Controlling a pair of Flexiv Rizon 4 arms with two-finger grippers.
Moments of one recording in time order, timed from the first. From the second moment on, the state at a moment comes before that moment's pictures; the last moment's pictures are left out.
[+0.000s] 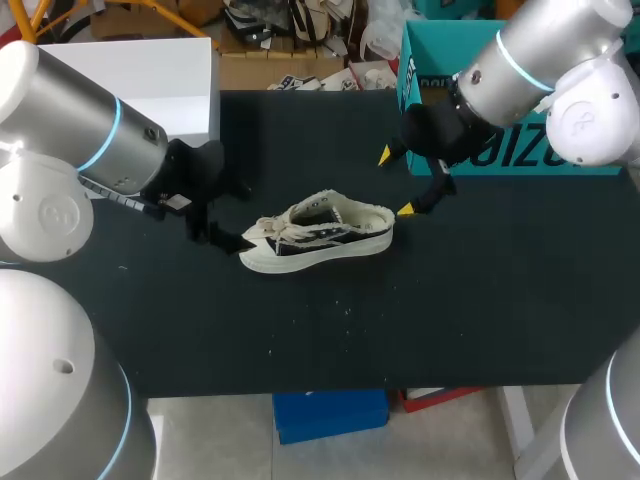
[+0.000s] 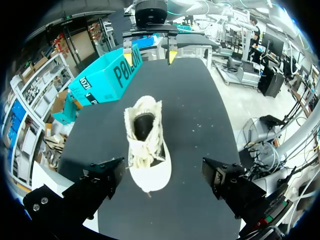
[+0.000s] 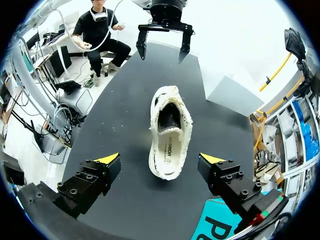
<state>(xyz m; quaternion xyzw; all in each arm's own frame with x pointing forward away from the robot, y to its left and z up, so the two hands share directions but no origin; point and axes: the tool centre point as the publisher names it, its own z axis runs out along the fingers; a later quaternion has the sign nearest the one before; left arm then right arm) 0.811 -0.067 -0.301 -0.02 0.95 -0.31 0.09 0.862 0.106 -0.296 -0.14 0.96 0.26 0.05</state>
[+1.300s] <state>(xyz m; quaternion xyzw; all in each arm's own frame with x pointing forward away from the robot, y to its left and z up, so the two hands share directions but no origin) 0.811 -0.067 -0.301 -0.02 0.95 -0.31 0.09 0.889 0.119 -0.371 -0.12 0.90 0.41 0.01</state>
